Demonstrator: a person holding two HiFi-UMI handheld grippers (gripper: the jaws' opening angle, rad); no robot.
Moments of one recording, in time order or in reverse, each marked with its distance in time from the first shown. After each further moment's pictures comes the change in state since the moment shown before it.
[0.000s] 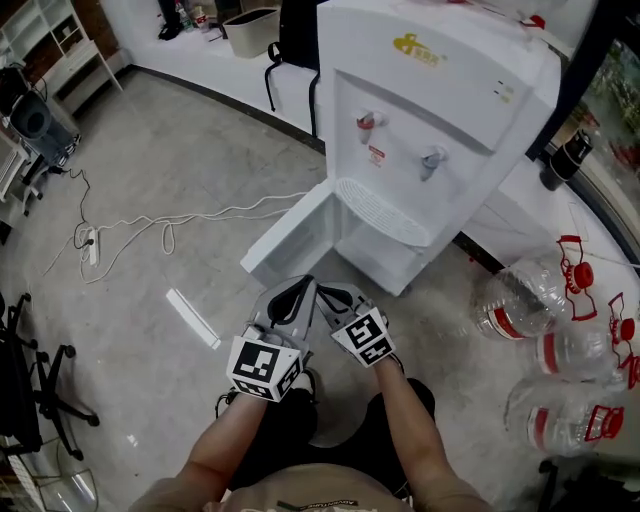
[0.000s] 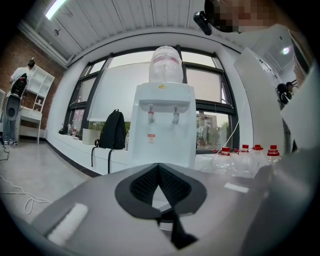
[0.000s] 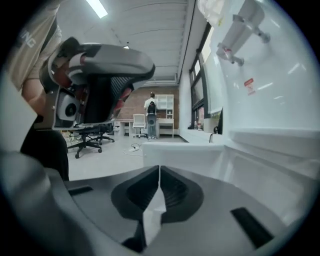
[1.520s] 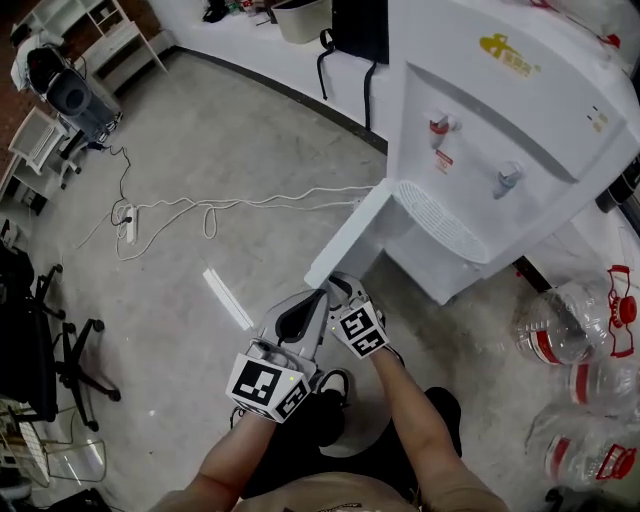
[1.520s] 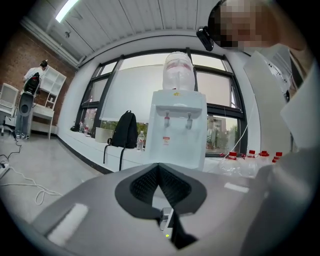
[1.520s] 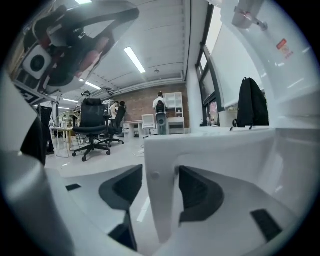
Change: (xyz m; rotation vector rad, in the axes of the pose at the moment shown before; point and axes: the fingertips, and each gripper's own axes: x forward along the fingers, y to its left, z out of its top) left arm -0.043 0.043 0.002 -0.084 -0.006 0.097; right arm 0.110 0.044 -0.014 0.028 -0.015 0.131
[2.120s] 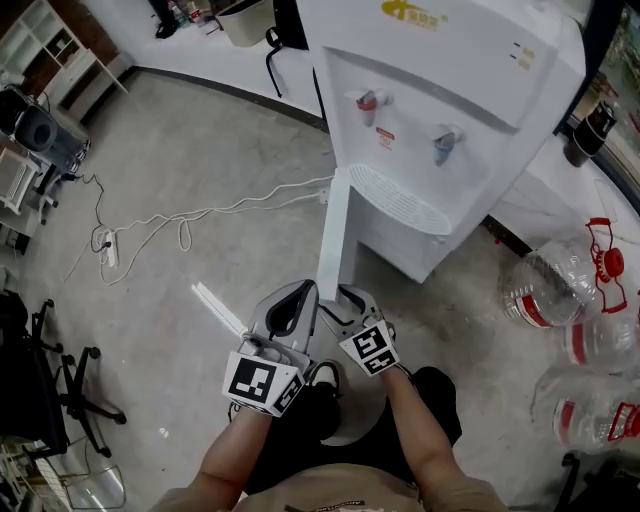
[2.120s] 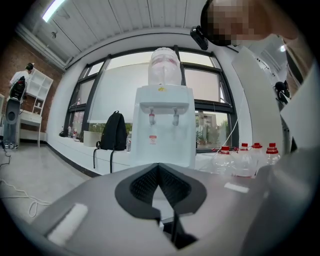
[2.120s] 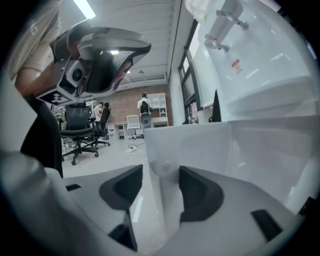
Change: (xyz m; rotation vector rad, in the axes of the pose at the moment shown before) left arm 0.027 -0.042 -0.002 0.091 0.006 -0.088; right arm -0.099 -0.013 -0.038 0.096 0.006 -0.187
